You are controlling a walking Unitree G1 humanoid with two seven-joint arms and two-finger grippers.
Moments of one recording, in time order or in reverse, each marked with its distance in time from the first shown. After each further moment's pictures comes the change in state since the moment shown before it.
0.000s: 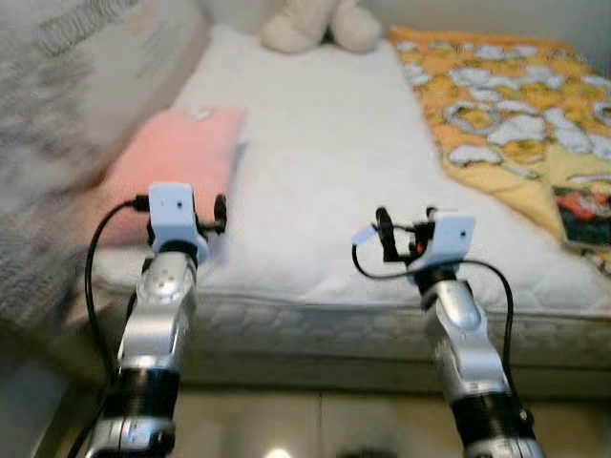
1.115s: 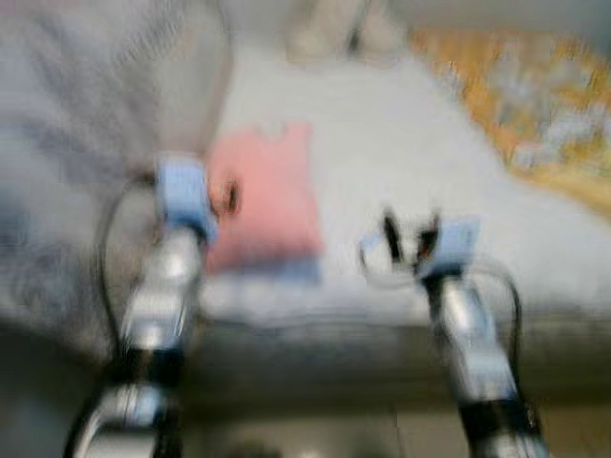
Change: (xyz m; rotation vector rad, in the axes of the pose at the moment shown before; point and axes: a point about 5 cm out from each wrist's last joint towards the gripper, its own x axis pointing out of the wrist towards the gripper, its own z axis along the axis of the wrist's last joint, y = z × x) left arm 0.016 -0.008 0.015 0.032 -0.013 -0.092; right arm -0.002 -0.008 -0.006 -0.013 0.028 -0.008
